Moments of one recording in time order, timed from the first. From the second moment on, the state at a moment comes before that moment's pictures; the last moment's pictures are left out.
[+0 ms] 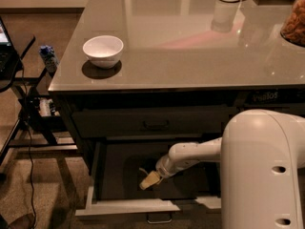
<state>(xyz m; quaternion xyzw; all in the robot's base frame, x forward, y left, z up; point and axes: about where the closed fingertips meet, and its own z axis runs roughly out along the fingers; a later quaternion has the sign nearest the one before) 0.554 -0.023 0.357 -0.37 0.90 0.18 0.16</state>
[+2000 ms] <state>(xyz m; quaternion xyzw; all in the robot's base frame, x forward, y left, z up) 0.554 -0.023 0.359 -0.37 0.90 0.18 0.16</state>
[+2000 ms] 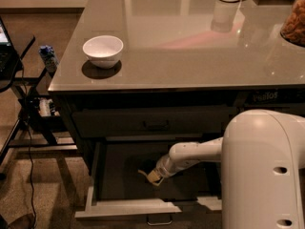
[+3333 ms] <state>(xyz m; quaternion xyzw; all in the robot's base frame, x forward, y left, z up) 0.531 -0.060 0.442 -0.35 0.88 0.23 0.21</state>
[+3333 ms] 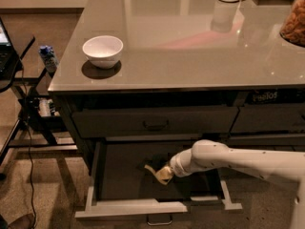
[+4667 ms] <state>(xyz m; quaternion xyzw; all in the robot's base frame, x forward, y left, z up) 0.518 -0.106 0.554 -0.38 0.88 0.17 0.23</state>
